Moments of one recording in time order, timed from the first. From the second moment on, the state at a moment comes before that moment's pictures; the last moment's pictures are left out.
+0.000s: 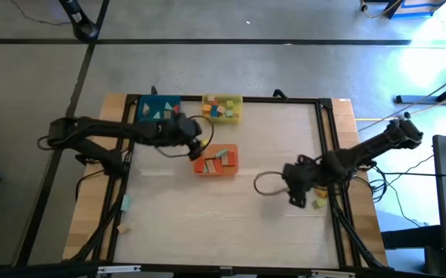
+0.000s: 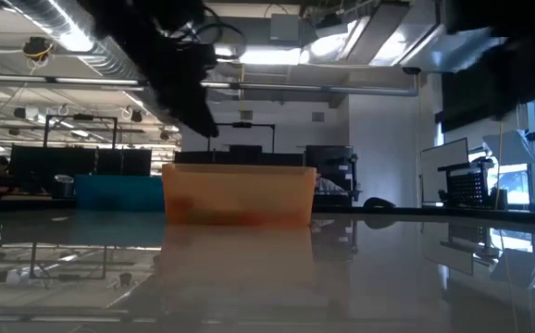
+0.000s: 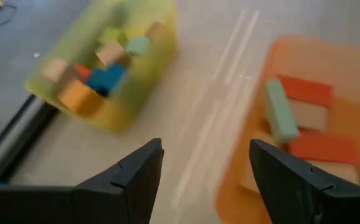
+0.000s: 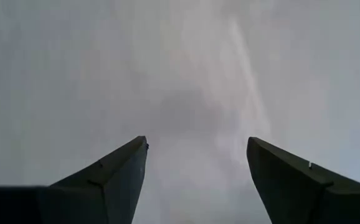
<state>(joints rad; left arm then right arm) 0.17 1.34 0.85 -0.32 -0.35 -0.08 0.43 1.22 0.98 -1.05 0.11 0.71</state>
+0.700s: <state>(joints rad) 0.03 1.25 0.73 -0.22 -0.36 -0.16 0.93 1.32 0.83 -1.09 -0.02 1.07</state>
